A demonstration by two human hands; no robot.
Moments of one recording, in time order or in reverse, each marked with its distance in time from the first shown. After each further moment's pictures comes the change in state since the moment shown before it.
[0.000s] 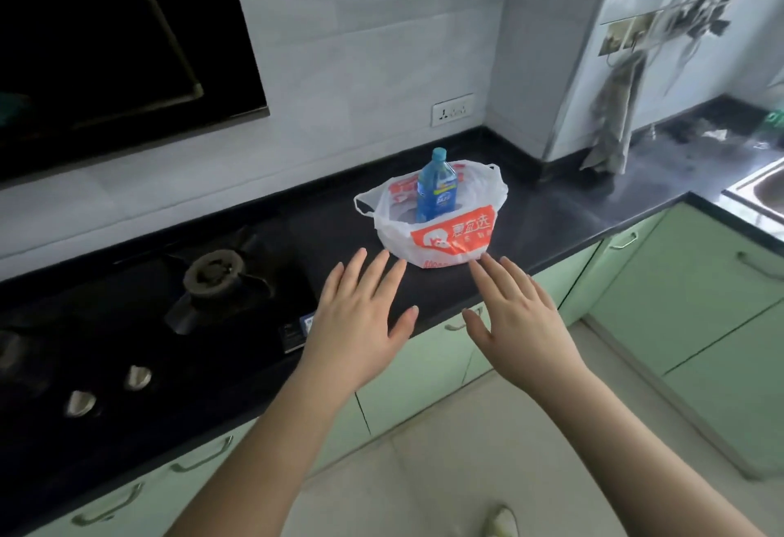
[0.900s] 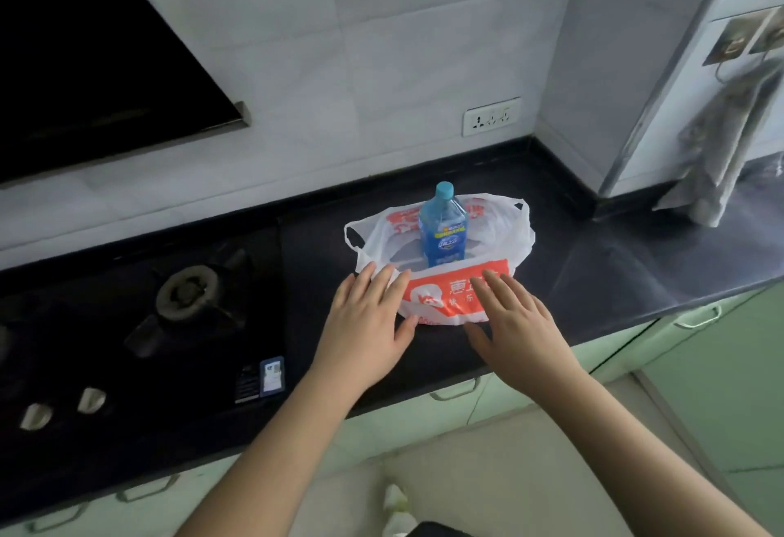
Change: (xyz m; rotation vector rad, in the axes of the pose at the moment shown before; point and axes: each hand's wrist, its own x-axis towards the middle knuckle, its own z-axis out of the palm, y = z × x) left_hand 0.183 0.038 0.069 0.030 -0.092 -0.175; right_hand 0.179 0.141 0.056 0.101 -0.313 -0.148
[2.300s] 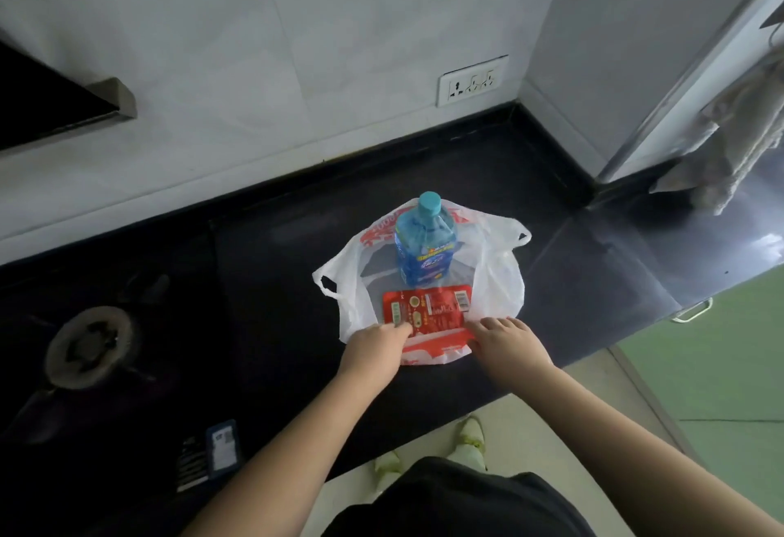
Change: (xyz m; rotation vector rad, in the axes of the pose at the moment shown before) left_hand 0.122 -0.028 0.155 -0.161 -0.429 0.091; right_hand 0.118 0.077 0.110 -0.142 -0.434 0.120
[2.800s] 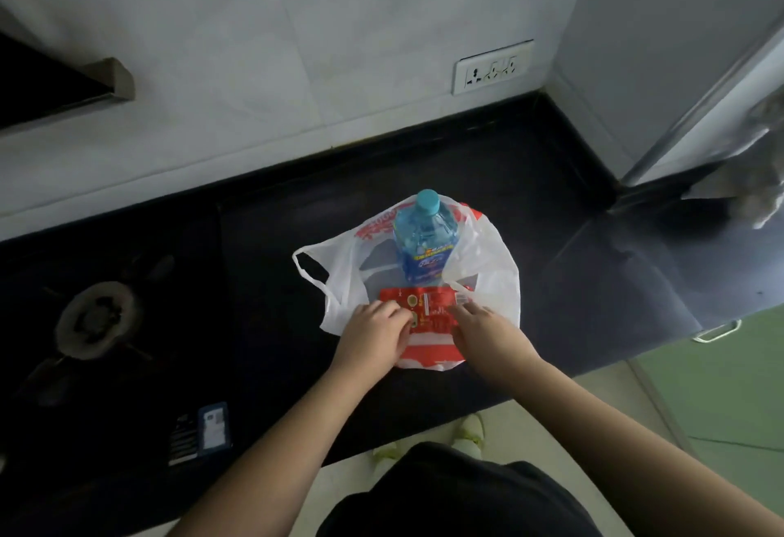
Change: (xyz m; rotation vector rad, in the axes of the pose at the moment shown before) left_hand 0.015 0.005 0.006 -0.104 0.328 0.045; right_hand 0.021 -0.003 -0.025 0.196 0.059 -0.162
